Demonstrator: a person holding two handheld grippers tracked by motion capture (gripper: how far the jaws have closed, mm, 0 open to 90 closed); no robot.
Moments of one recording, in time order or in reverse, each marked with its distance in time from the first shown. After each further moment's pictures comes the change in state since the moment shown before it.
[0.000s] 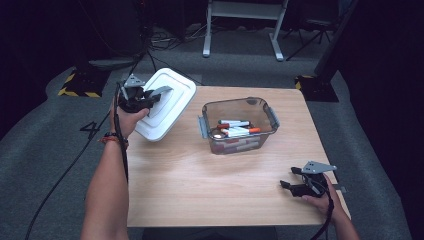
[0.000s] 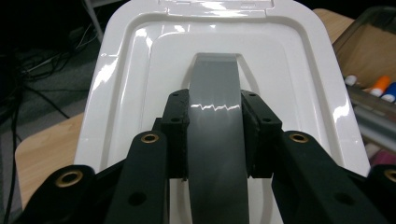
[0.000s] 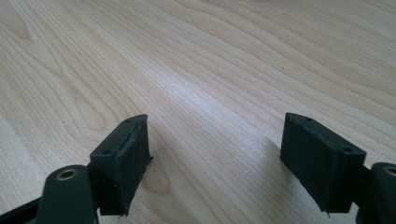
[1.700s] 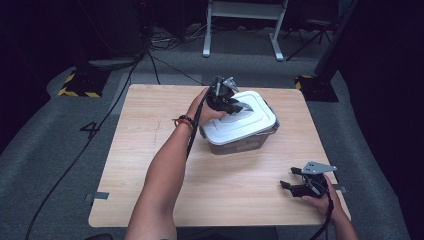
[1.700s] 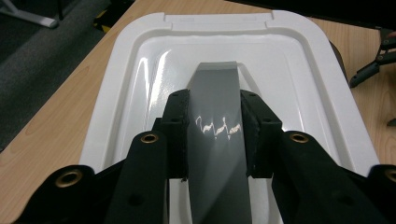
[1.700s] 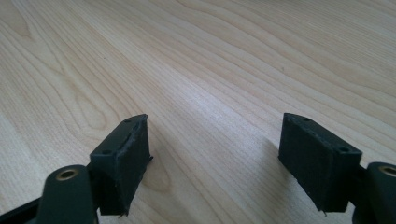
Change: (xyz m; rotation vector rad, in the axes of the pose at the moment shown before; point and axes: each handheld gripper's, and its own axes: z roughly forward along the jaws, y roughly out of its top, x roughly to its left) left arm -0.167 0.089 0.147 0.190 -0.434 0.346; right arm 0.001 0.000 -0.001 -0.002 -0.002 -0.011
